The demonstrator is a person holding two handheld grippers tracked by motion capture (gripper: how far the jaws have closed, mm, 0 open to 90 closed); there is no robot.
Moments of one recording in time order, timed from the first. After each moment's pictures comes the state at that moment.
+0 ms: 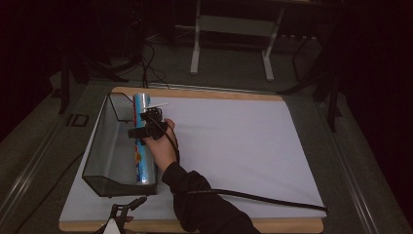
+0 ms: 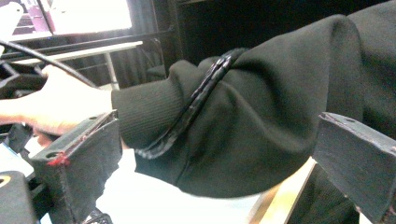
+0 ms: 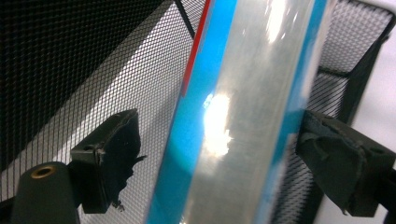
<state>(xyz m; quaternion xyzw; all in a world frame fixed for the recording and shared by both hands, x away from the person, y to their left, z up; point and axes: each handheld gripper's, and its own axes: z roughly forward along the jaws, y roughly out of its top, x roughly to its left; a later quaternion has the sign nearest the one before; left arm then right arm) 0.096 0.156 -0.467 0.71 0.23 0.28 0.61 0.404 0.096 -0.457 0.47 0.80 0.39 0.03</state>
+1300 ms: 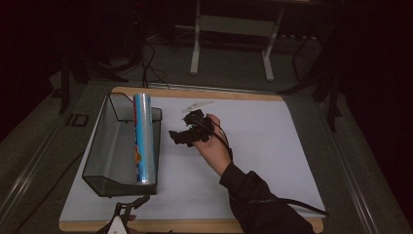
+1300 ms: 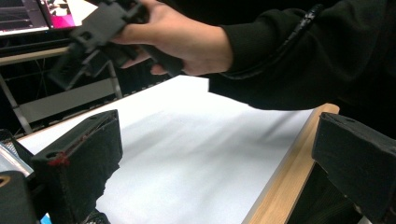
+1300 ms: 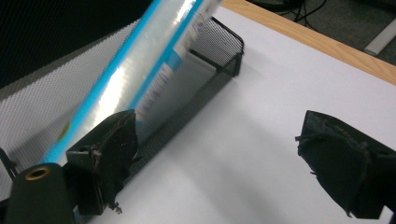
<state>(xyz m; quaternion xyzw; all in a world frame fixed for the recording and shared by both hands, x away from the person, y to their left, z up) 0.101 0.151 -0.469 0.72 0.24 0.28 0.60 0.378 -0.038 -0.408 0.34 0.84 0.41 0.12</state>
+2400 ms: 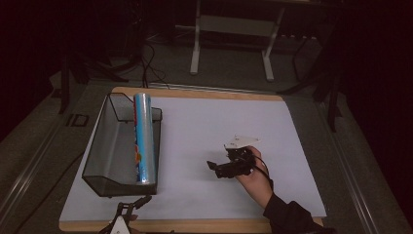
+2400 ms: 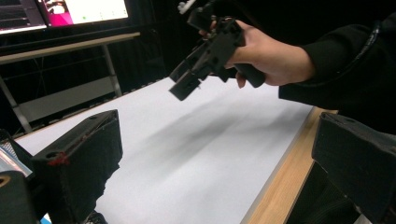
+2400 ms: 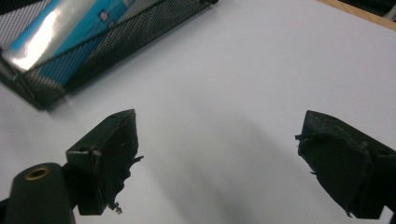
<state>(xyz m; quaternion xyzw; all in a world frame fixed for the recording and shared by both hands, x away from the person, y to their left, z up) 0.102 0.148 -0.470 0.72 0.23 0.28 0.59 0.315 -0.155 -0.455 0.31 0.85 0.41 0.13</state>
